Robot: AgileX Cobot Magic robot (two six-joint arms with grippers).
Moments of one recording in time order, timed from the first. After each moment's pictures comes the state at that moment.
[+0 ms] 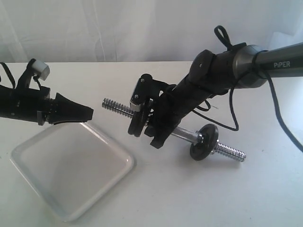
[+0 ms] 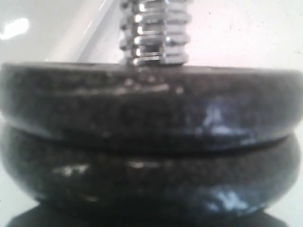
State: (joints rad) left arm 0.01 1.90 -1.02 -1.39 1.29 1.57; right arm 0.47 2.01 -1.34 0.65 0.57 -1.33
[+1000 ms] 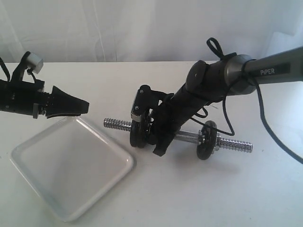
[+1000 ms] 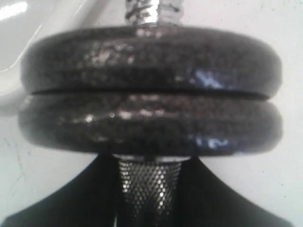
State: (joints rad) left arm 0.03 1.87 -1.05 -1.35 1.24 1.49; right arm 0.47 2.08 -1.34 0.64 0.56 -1.38
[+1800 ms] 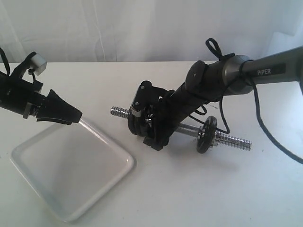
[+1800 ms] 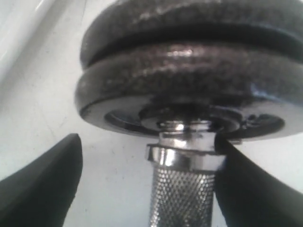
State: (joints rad) left arm 0.03 1.87 -1.16 -1.10 1.28 1.29; right arm 0.47 2.11 -1.37 0.63 0.49 -1.35
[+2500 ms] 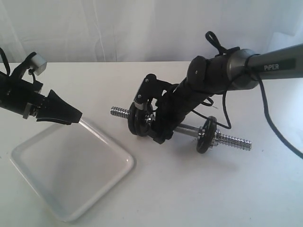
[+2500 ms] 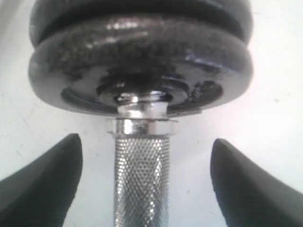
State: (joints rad) left arm 0.03 1.87 -1.16 -1.10 1.28 1.29; right arm 0.47 2.07 -1.37 0.44 0.47 -1.11
